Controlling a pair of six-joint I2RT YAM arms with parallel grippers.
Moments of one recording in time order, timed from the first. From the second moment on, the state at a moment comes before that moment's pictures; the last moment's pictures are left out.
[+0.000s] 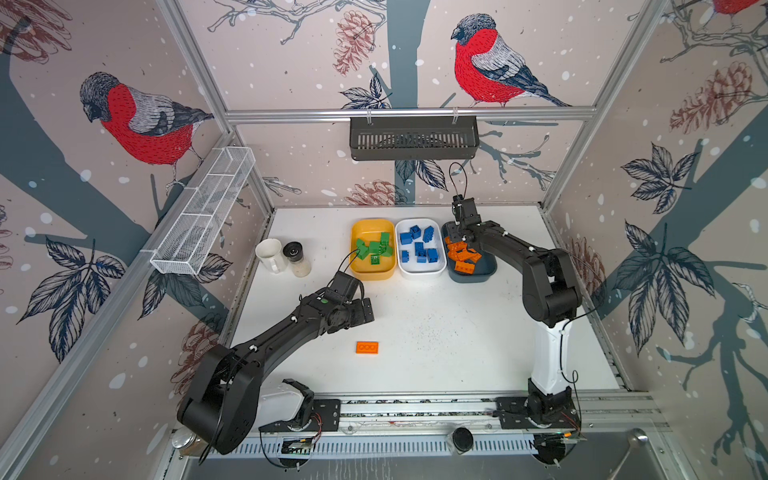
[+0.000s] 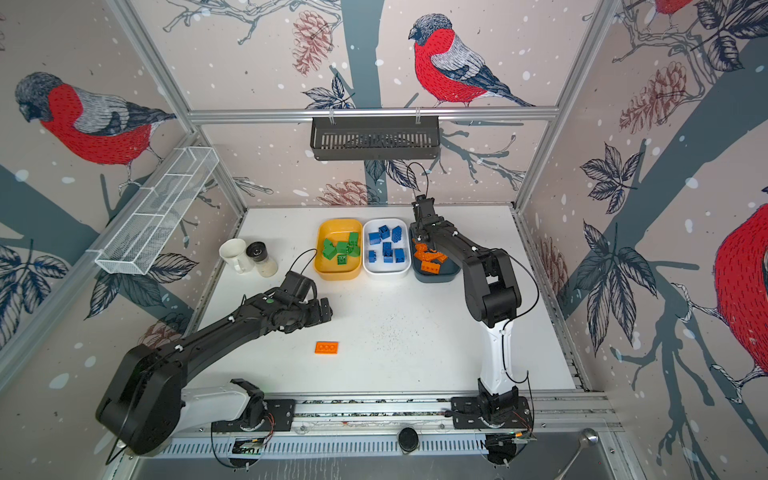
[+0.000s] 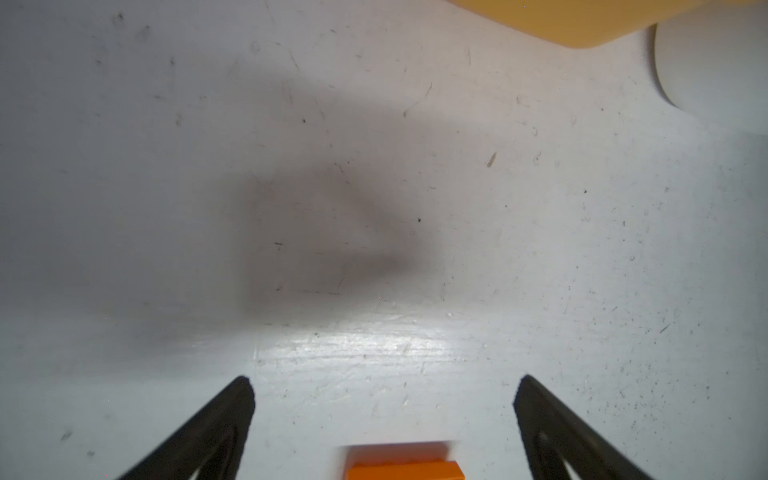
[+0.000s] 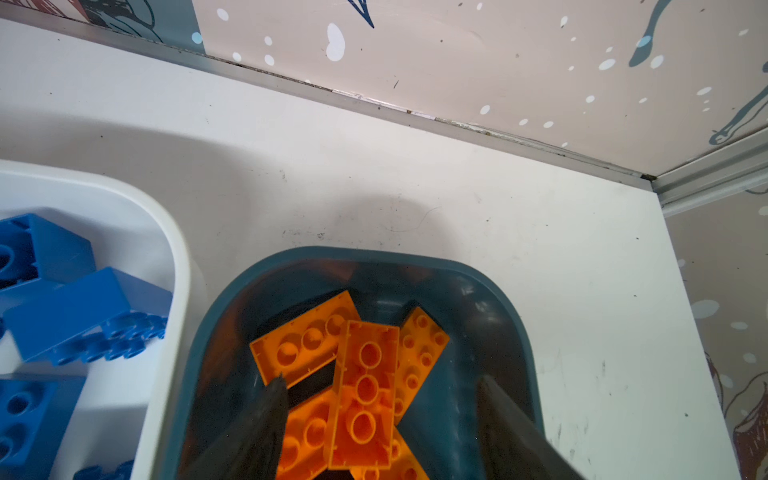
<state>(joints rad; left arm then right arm) -0.48 1.27 0.67 -0.55 0.05 -0.68 0.37 2.07 1.59 -0.30 0.34 0.00</state>
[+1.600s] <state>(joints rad) -0.82 1.49 0.75 -0.78 -0.01 -0.72 0.38 1.77 1.28 -0.08 0.26 0.23</state>
